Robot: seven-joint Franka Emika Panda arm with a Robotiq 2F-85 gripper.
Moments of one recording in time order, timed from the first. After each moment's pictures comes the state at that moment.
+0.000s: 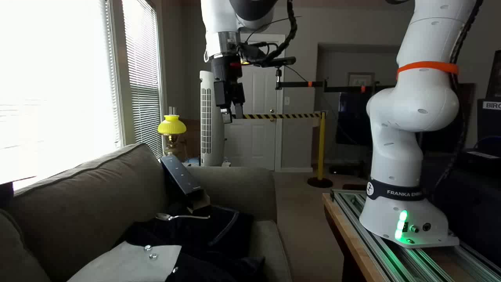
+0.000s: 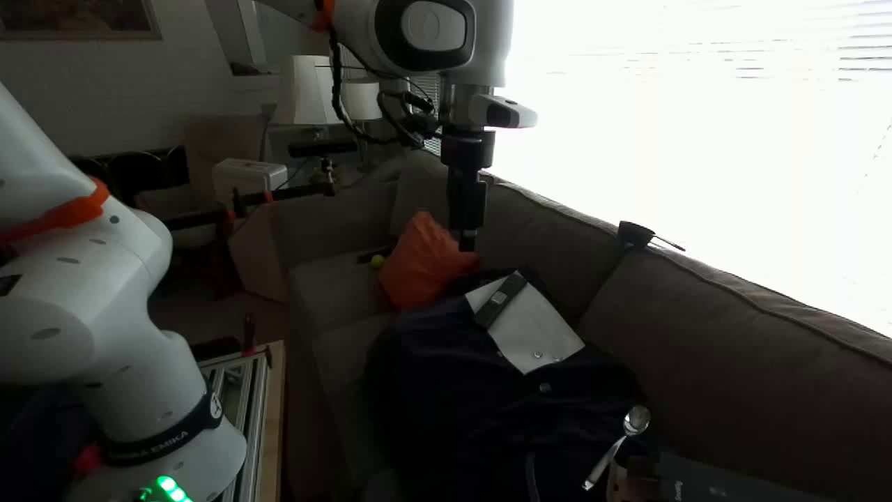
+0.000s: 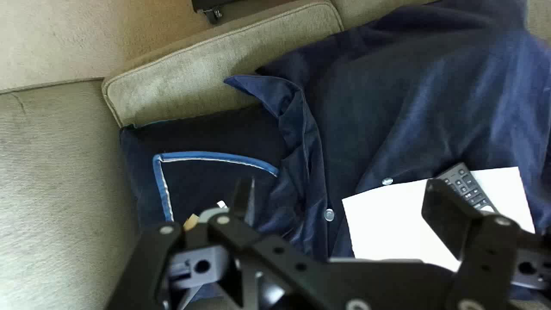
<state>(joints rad) -0.03 -0.26 0.06 -2.26 -0.04 1.89 0.22</state>
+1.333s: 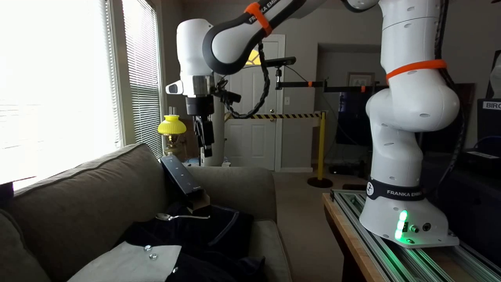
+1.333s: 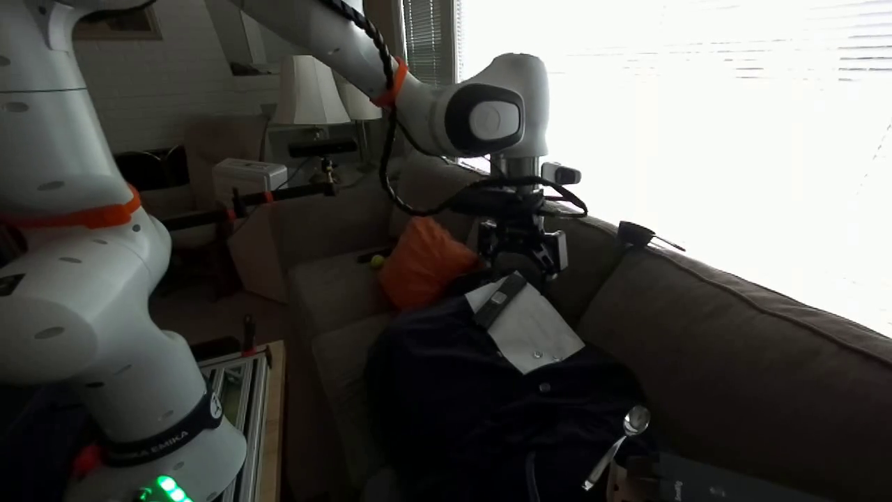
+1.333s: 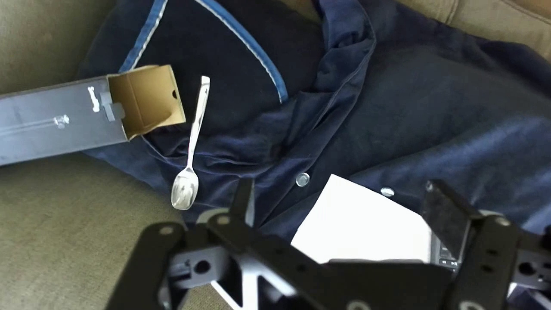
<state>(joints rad) -0.01 0.06 0.04 -2.19 -0.20 2.24 -0.41</state>
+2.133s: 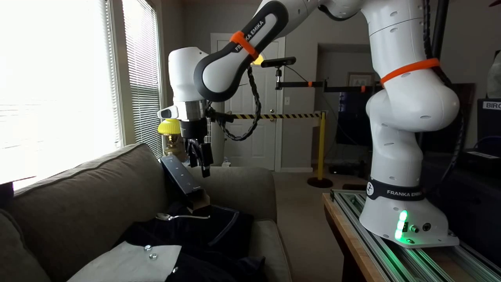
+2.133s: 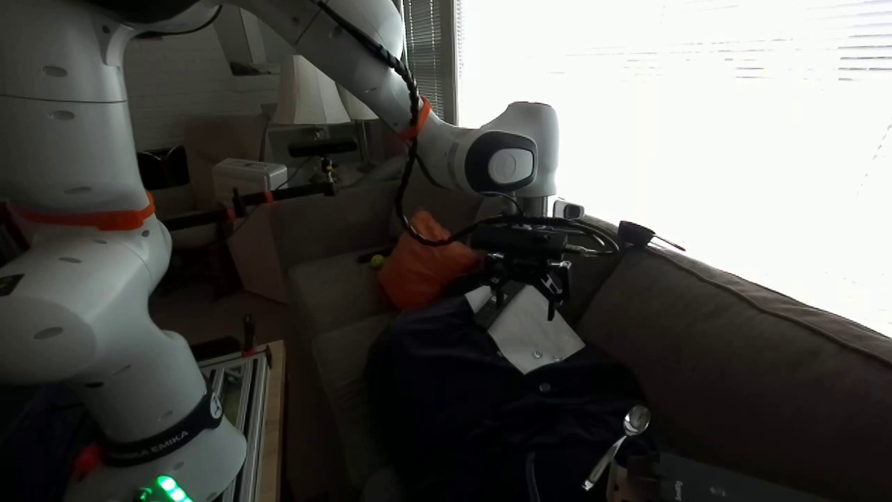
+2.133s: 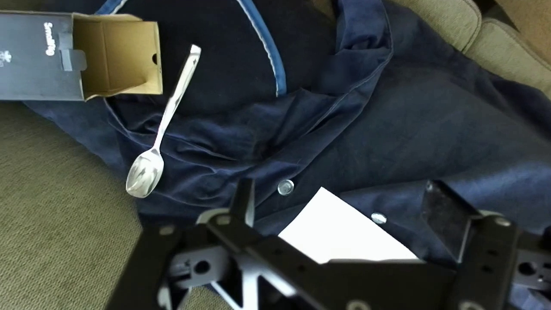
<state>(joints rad) -0.02 0.21 0.04 -2.15 -0.21 2.32 -0.59</state>
